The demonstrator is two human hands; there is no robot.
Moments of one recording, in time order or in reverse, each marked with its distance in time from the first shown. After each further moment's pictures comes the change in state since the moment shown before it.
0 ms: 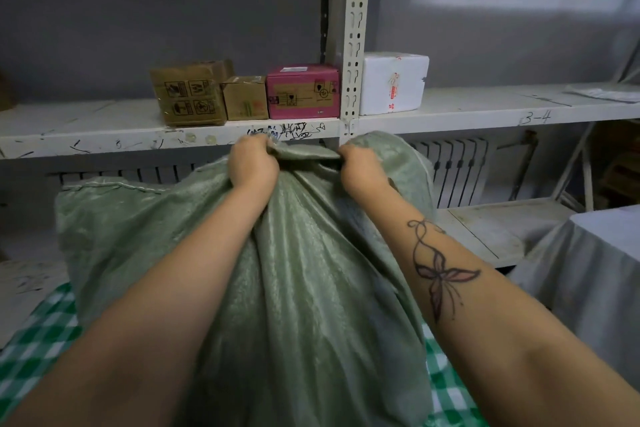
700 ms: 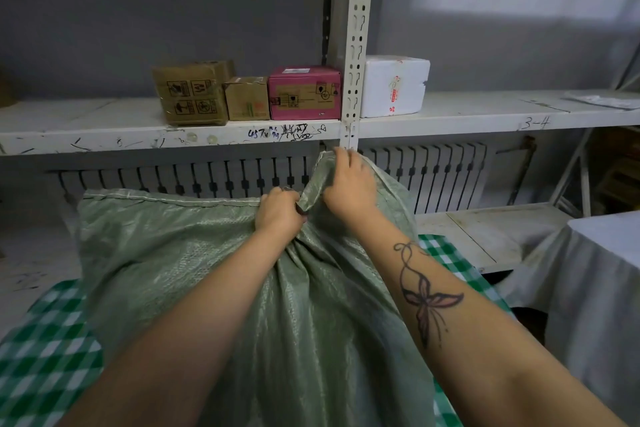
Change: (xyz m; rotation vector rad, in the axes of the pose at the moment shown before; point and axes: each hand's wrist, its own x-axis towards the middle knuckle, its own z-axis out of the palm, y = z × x) left_hand -0.055 -0.020 0.039 0.152 -0.451 0.066; right_hand -0.020 -0.005 0.025 0.042 -0.102 0.107
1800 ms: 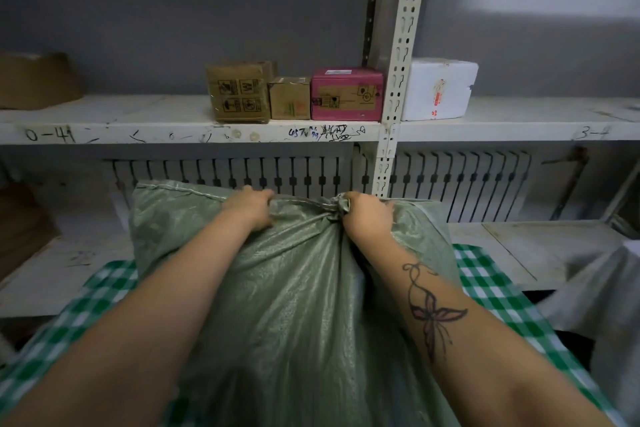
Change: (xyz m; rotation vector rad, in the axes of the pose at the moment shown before) left_hand 0.008 -0.090 -0.061 0.401 -0.211 -0.116; right_hand -0.018 -0.012 0.047 -0.169 -0.054 -0.029
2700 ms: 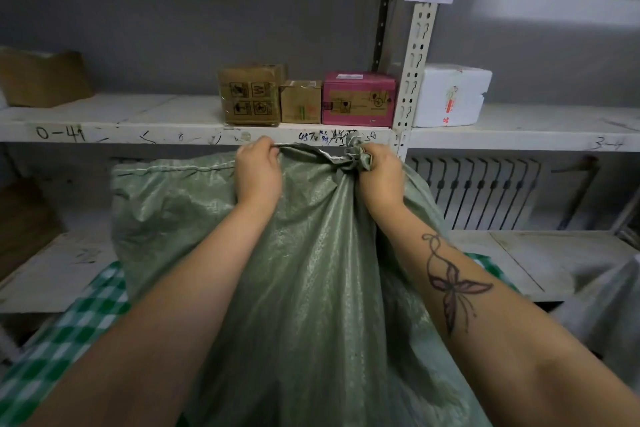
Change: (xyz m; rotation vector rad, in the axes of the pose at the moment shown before) left_hand 0.001 0.011 -0.031 -0.722 0.921 0.044; right_hand 0.038 -0.023 -0.037 0.431 0.332 -0.113
